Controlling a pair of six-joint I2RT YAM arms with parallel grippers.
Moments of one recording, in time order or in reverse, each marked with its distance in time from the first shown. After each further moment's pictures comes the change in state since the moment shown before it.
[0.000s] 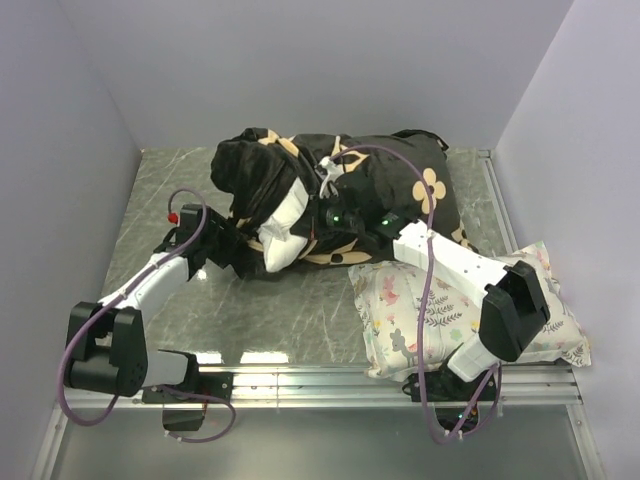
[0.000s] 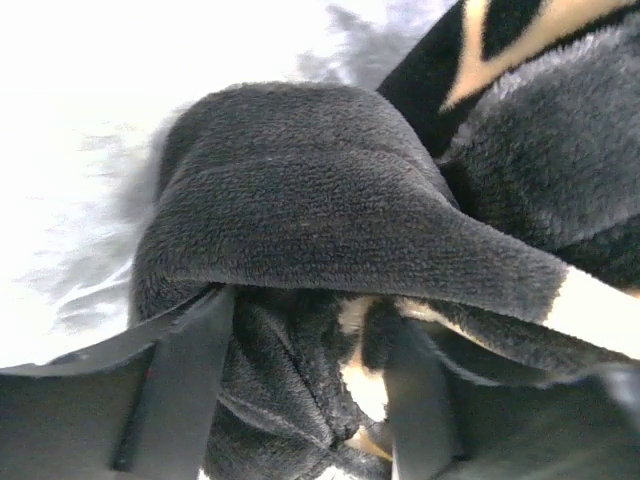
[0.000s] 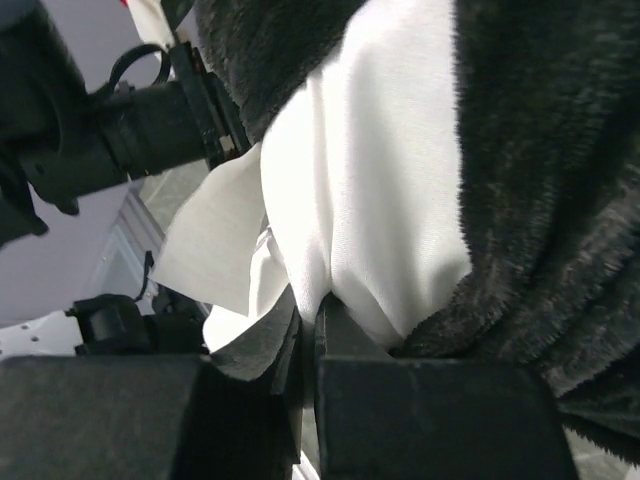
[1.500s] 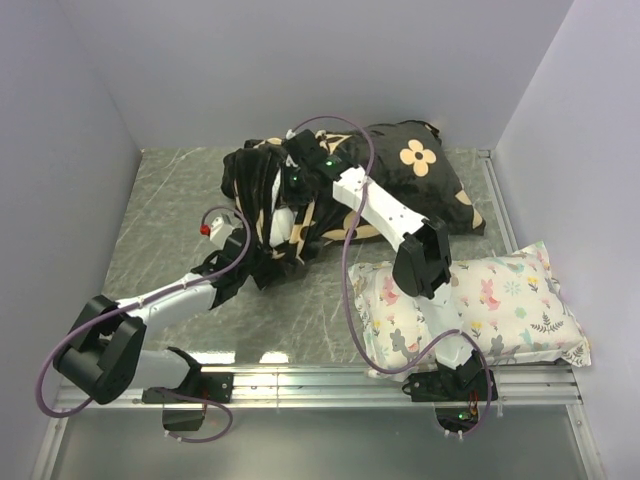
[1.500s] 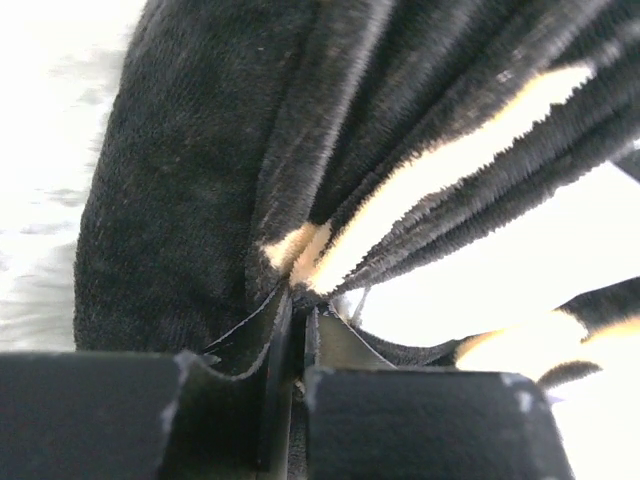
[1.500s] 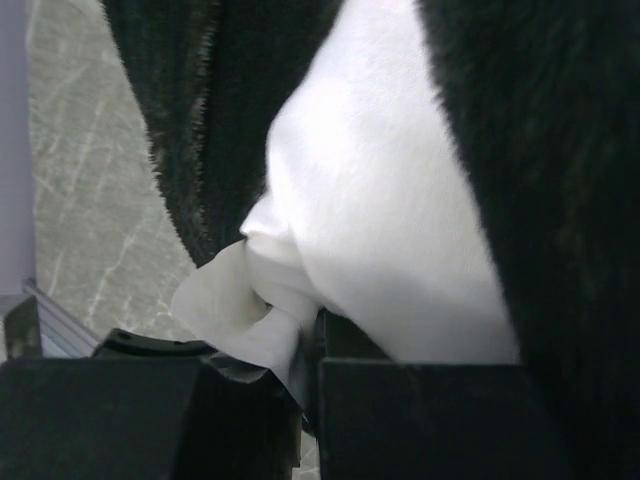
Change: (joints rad) left arm -0.406 -0.008 -0.158 0.258 -0.415 -0.135; right arm -0.016 0.694 0.968 -0.621 0.171 0.006
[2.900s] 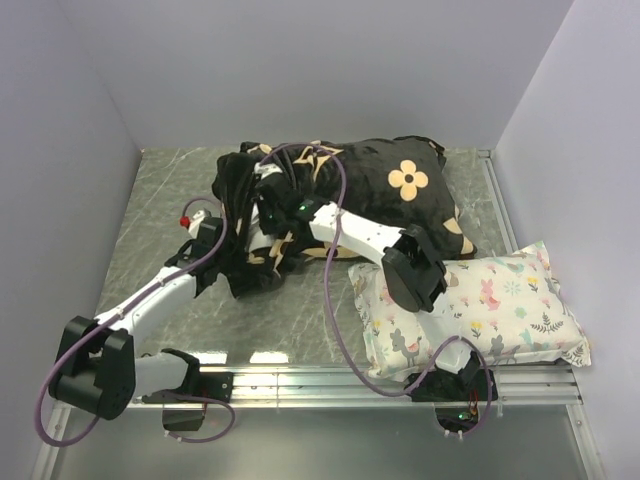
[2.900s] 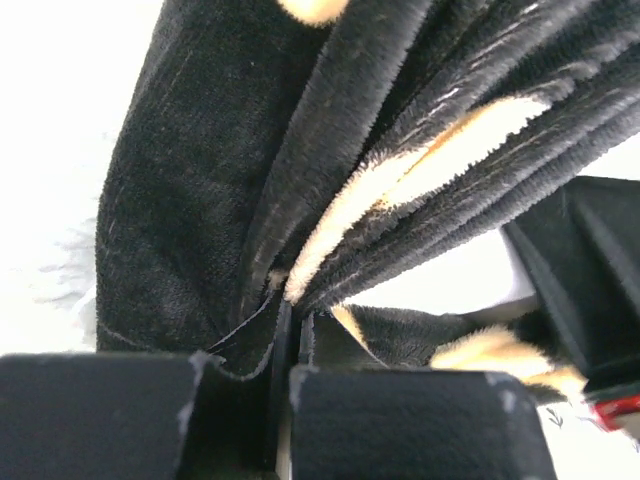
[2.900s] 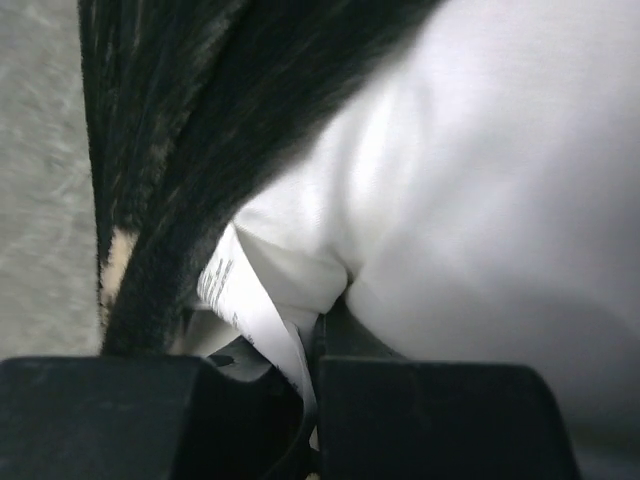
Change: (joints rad) left arm 0.233 -0.098 0.087 -0.317 0.196 0.225; right arm 0.188 -0.049 -0.352 0.426 0.299 -0.196
